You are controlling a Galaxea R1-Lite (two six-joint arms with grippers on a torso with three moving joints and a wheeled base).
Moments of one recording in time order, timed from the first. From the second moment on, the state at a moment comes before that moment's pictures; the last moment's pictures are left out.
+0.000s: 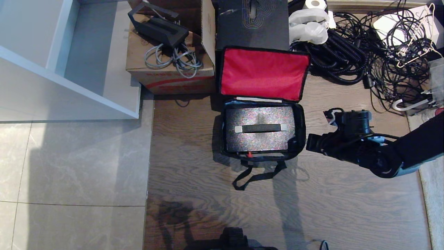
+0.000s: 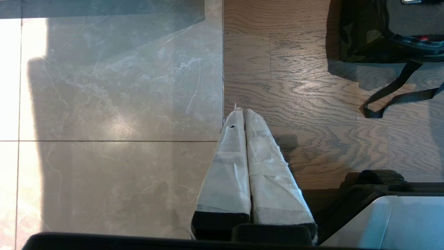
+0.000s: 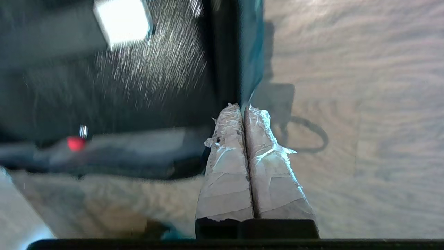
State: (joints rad) left arm 0.00 0.00 0.00 0.01 0.00 0.06; right arm 0.17 2.03 -0.95 -0.64 0.01 0.28
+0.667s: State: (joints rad) left arm 0.00 0.00 0.00 0.01 0.00 0.06; right arm 0.18 2.02 -0.92 -0.62 0.01 0.29
